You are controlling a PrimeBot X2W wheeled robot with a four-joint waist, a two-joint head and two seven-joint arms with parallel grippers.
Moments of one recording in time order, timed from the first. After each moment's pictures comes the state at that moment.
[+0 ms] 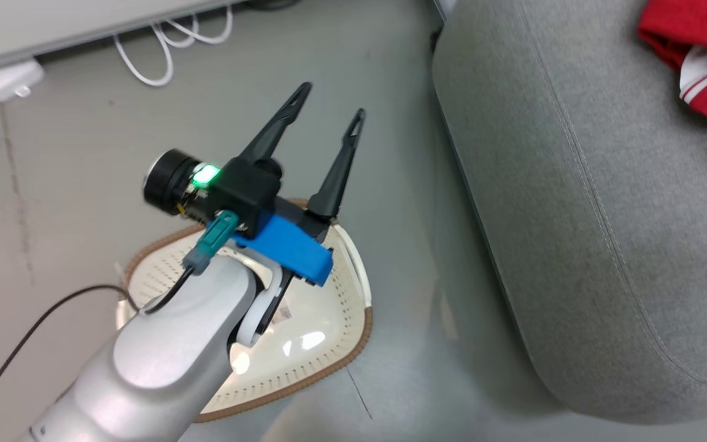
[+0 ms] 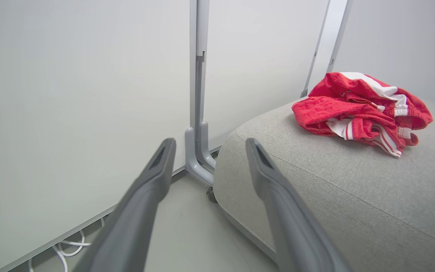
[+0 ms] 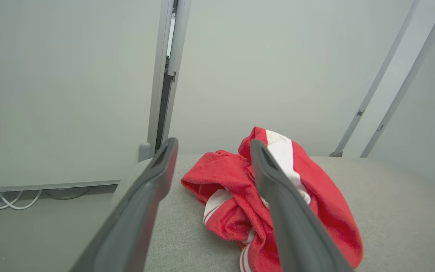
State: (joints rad) left arm -0.88 0.28 -0.91 0.29 -0.57 0.22 -0.26; right arm -0.39 -0.31 -0.27 0.16 0.10 0.13 -0.26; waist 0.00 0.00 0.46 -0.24
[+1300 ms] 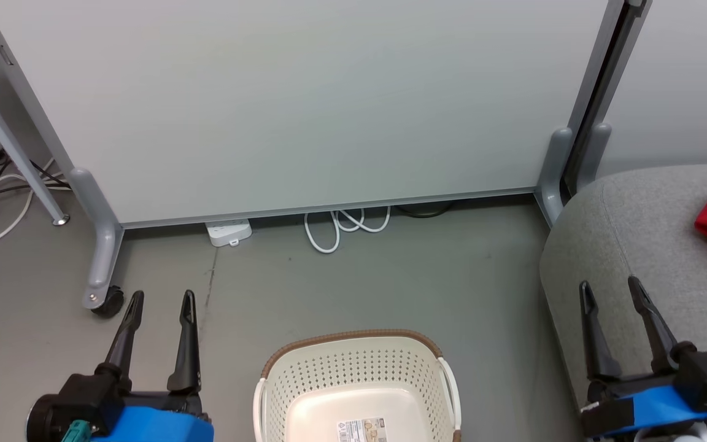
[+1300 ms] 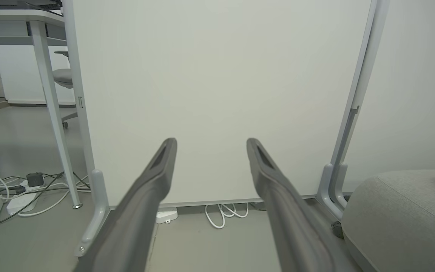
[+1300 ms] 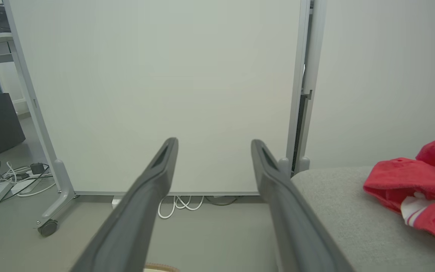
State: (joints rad) left arm -0.08 0.11 -0.12 0.12 -0.23 0.00 -0.26; right arm -0.05 -0.13 -0.02 0.14 0.11 0.13 -0.26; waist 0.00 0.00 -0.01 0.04
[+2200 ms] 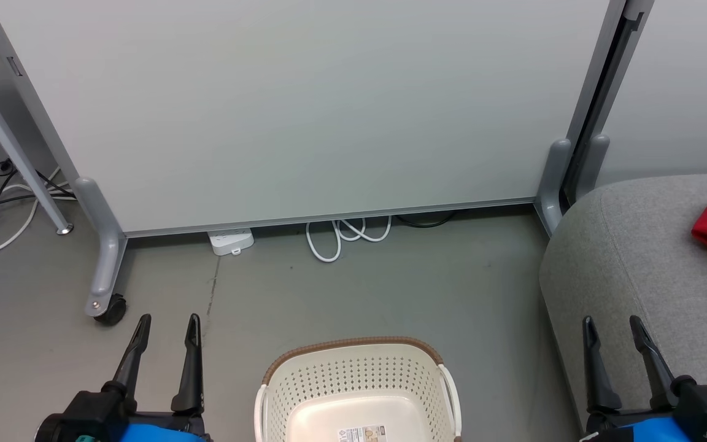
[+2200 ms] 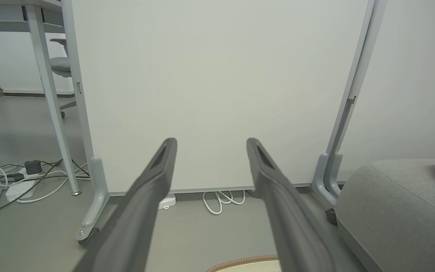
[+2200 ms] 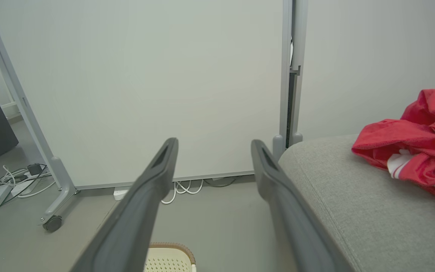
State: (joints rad) left arm -0.03 0.05 -0.04 0.16 -0.17 -0.10 -0.26; right arm 0.05 -0.07 -0.06 0.15 0.12 0.13 -0.26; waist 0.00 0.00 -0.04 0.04
